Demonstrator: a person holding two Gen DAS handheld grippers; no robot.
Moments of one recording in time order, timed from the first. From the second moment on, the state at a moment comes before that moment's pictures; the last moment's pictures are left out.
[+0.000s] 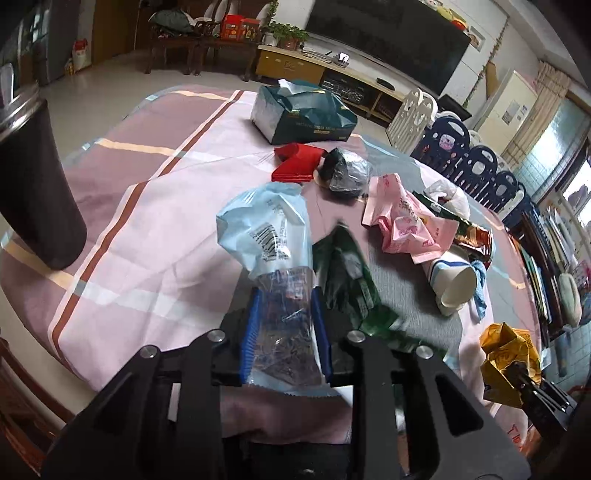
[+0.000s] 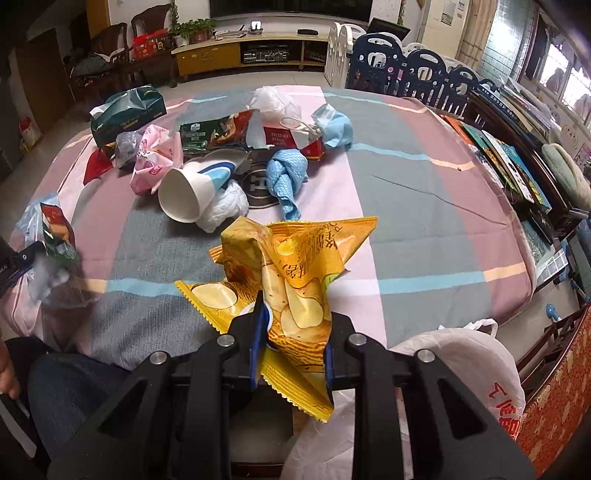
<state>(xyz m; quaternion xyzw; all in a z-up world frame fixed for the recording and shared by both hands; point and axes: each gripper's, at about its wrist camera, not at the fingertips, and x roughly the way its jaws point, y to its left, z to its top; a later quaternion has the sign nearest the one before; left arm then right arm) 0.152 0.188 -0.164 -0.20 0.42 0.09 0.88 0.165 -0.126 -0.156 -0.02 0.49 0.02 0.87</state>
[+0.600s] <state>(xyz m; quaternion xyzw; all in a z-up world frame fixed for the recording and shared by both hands) 0.152 0.194 -0.170 -0.22 0.42 0.10 0.87 0.169 -0.127 -0.163 -0.02 0.50 0.00 0.87</state>
